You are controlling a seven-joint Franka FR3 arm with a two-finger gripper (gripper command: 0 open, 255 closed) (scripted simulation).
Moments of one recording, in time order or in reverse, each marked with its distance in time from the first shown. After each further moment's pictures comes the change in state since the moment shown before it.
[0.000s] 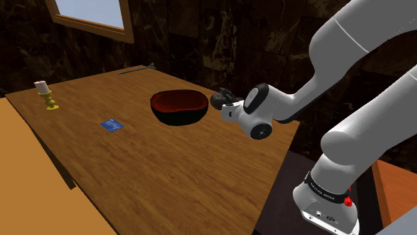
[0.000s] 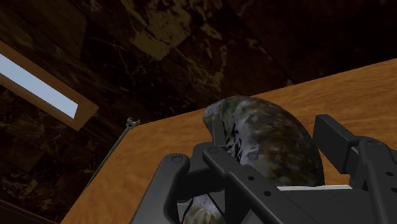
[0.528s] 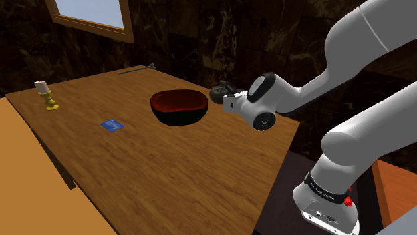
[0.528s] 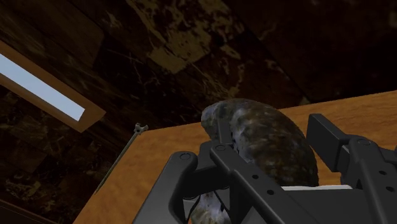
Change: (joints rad) arm 0.013 -0.138 -0.047 0.006 0.046 0.129 -0.092
